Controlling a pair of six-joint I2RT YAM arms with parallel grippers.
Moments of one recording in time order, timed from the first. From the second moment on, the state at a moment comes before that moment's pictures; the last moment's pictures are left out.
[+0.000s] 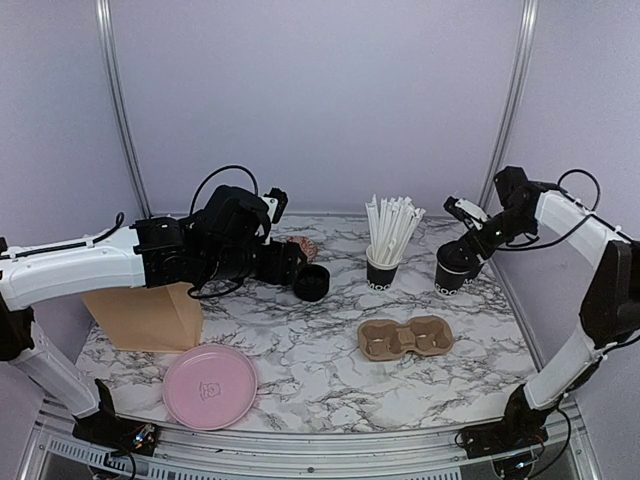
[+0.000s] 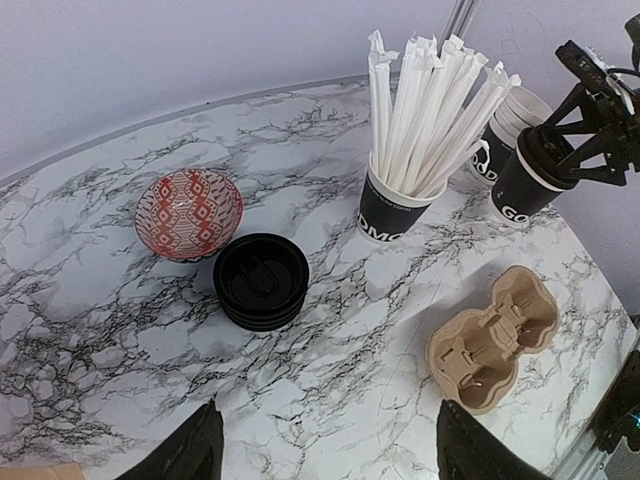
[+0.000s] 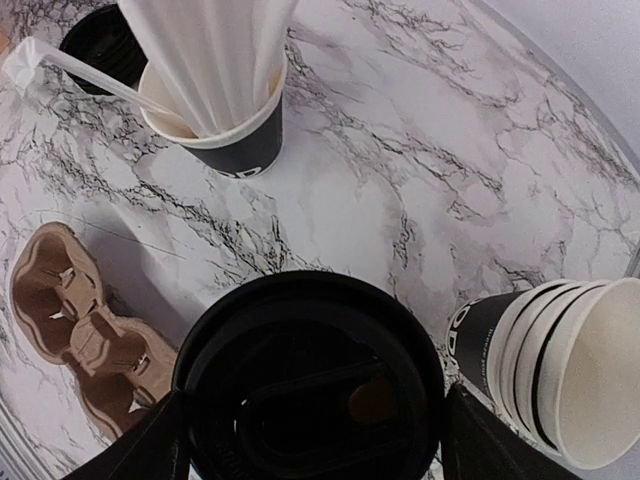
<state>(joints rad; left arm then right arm) -1.02 1.50 1.30 -0.42 -0.32 -0.45 0.03 1.55 1.40 -0.95 -0.42 -0.66</state>
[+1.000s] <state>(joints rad) -1.02 1.56 1.31 -0.42 -0.27 -0.43 0.02 1.65 1.54 -0.94 -0.40 -0.60</state>
